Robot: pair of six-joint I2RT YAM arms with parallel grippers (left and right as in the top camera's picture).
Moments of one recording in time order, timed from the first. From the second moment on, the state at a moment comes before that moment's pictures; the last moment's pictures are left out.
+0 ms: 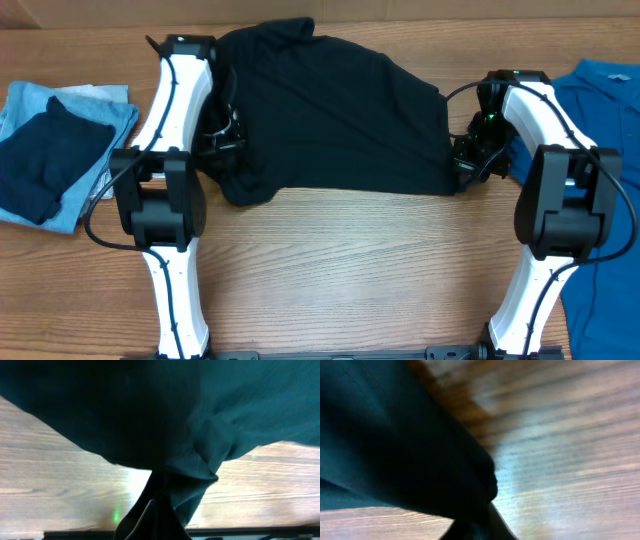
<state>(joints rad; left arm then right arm) -0.08 2.34 2.07 -1.68 0.15 -0.21 -0.06 2.19 1.66 -1.34 -0.14 0.24</state>
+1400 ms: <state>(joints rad) -0.08 2.13 1.63 -1.69 -0.12 -0.36 -0.06 2.19 1.79 -1.38 -0.12 0.25</state>
